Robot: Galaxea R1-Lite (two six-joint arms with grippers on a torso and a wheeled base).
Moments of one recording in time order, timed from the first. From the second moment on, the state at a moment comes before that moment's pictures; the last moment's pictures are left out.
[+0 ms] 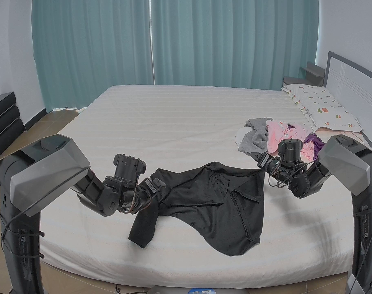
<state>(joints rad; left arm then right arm) -0.38 2.30 -1.08 -0.50 0.00 -0.99 0.20 2.46 -1.24 -0.83 -0.07 0.65</state>
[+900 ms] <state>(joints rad) -0.34 2.40 -1.16 -0.47 0.20 -0.80 0.24 2.41 -1.15 -0.83 -0.07 0.65</state>
